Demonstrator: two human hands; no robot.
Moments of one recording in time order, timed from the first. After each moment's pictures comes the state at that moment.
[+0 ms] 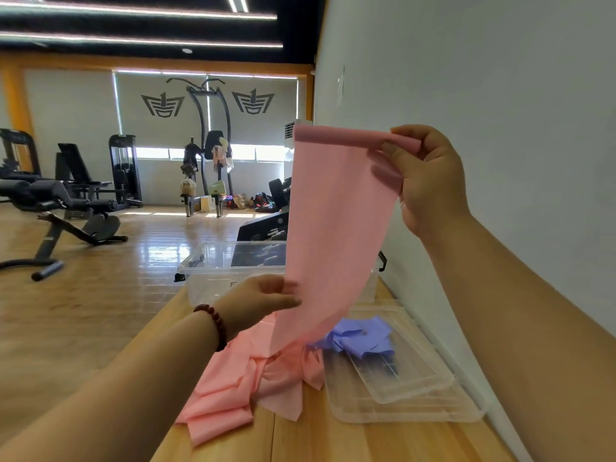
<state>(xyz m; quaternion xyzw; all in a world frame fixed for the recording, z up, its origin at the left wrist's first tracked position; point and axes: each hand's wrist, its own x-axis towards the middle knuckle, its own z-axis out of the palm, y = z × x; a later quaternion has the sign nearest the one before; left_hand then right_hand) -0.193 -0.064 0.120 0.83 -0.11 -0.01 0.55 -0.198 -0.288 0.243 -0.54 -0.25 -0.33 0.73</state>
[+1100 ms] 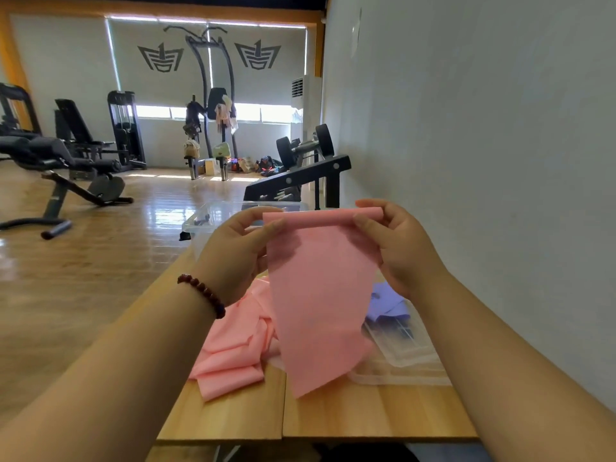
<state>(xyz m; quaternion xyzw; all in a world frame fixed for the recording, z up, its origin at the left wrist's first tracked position) -0.192 -0.048 0.110 0.59 -0.11 0.10 0.79 -0.170 -0.258 0.111 -0.66 -0.18 -0.14 0.72</state>
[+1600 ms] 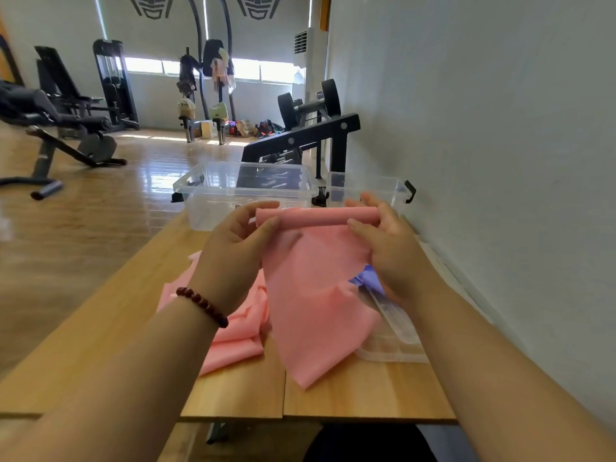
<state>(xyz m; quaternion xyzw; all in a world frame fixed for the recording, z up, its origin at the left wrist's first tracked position) -0.177 -0.043 0.044 0.66 -0.08 0.18 0.72 -0.148 -0.241 0.050 -0.67 -0.15 -0.07 0.72</state>
